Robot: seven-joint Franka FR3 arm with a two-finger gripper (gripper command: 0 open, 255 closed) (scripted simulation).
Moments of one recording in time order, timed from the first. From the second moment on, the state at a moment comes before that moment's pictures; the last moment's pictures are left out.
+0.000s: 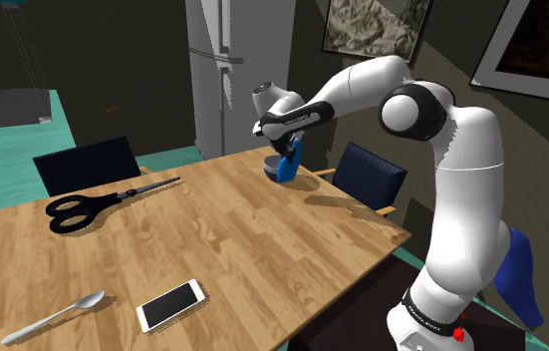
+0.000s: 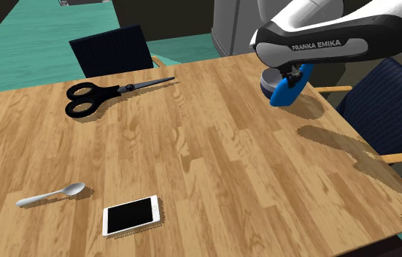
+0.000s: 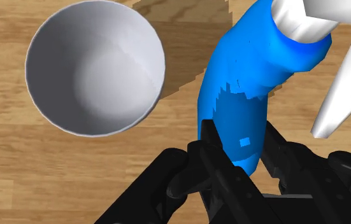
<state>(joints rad) -0.15 0.43 0.07 -1.61 -0.54 1.95 -1.27</state>
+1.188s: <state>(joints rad) -0.15 0.51 0.06 -1.67 -0.57 2.06 -1.21</state>
